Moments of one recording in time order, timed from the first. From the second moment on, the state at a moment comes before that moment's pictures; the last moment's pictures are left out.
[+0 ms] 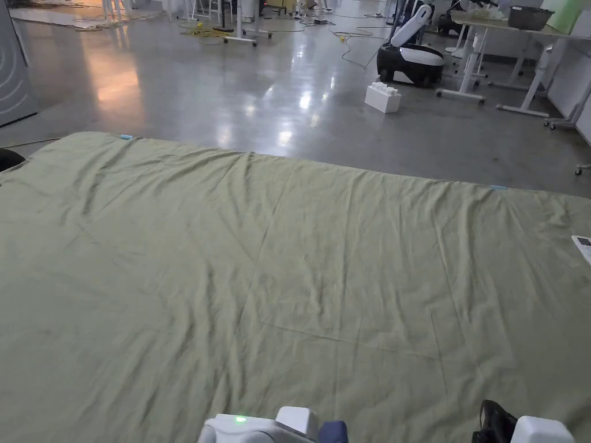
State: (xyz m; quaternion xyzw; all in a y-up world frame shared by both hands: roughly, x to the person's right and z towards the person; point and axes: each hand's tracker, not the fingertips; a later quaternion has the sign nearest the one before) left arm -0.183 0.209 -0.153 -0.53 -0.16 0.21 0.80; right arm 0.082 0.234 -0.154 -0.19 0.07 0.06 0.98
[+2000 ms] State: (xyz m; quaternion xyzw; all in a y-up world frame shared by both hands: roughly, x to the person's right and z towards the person) left arm -0.300 0.295 -0.146 -0.07 0.13 0.03 0.99; right arm 0.054 0.303 -0.199 -0.03 0.02 0.06 1.00
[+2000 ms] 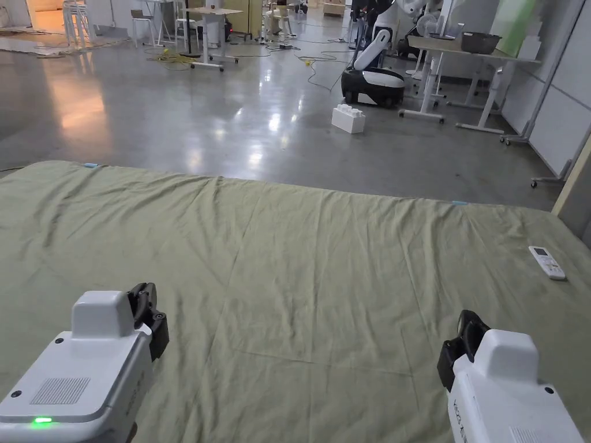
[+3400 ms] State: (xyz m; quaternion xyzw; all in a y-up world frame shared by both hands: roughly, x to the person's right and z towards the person) left arm -0.315 0.293 -0.128 -0.10 0.11 0.01 0.99; right arm 0.041 0.294 -0.190 -0.04 0.03 0.07 1.00
